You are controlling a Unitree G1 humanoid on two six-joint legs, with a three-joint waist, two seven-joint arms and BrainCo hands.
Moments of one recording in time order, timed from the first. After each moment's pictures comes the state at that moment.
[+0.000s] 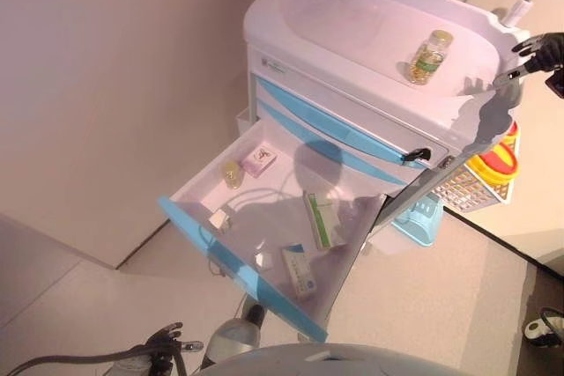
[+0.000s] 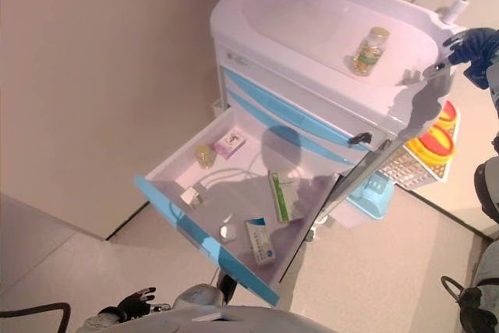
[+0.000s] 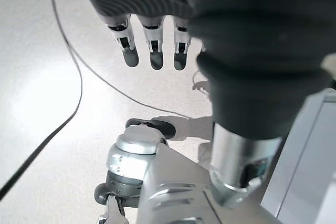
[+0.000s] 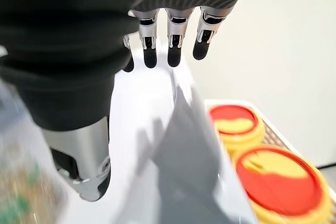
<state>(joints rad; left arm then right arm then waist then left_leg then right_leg) 0.10 0.41 -0.25 1.11 -0.19 -0.05 -0.17 -1.34 -1.06 0.67 1.06 0.00 0.32 0.39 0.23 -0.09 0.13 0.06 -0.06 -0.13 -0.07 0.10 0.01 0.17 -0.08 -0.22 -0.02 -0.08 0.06</state>
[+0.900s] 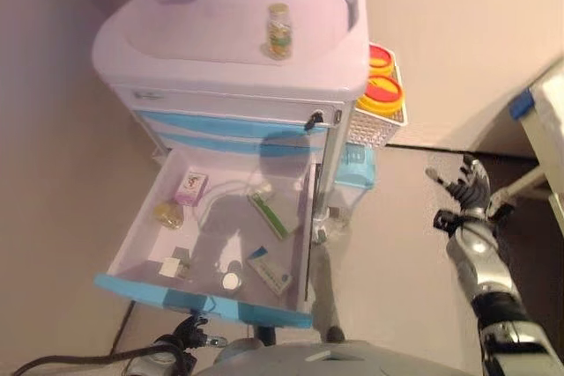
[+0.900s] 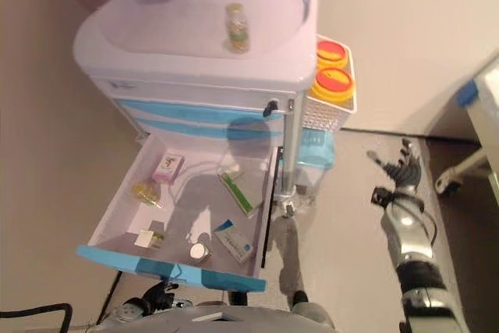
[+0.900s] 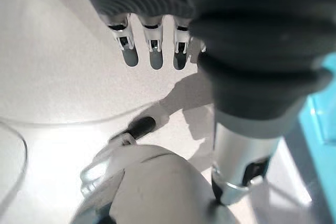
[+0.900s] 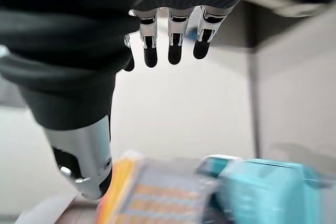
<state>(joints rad) 0.06 0.35 -0.40 1.03 -0.06 -0.11 -0.08 -0.09 -0.44 -0.03 0.49 0.38 -0.24 -0.36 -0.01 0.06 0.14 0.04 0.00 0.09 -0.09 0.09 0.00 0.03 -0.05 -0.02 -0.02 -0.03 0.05</state>
